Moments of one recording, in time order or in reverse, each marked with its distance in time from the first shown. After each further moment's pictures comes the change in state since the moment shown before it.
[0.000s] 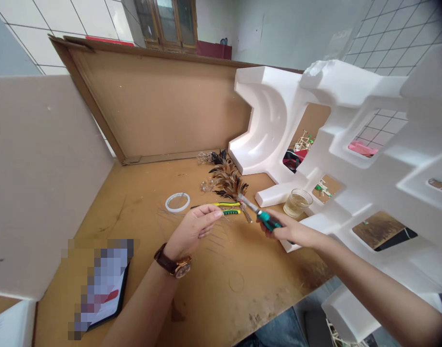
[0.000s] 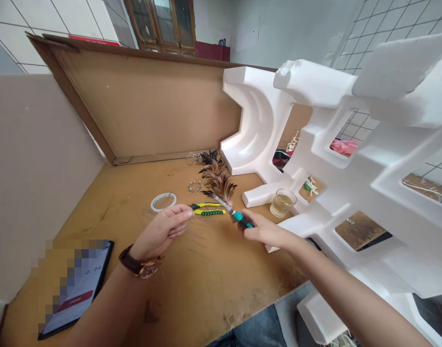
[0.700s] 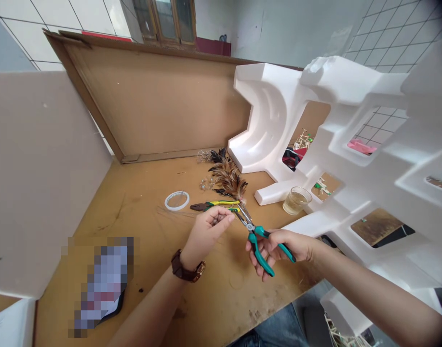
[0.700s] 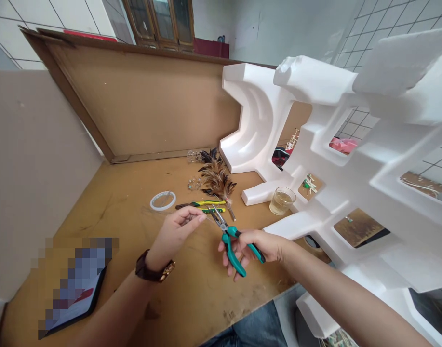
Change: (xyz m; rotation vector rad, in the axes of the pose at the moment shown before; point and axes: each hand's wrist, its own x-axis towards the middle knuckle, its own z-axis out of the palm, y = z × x) left_hand -0.003 -0.019 0.025 0.518 0.182 0.289; right_hand -0.005 -0.007 0.028 0.981 -0.561 0.172
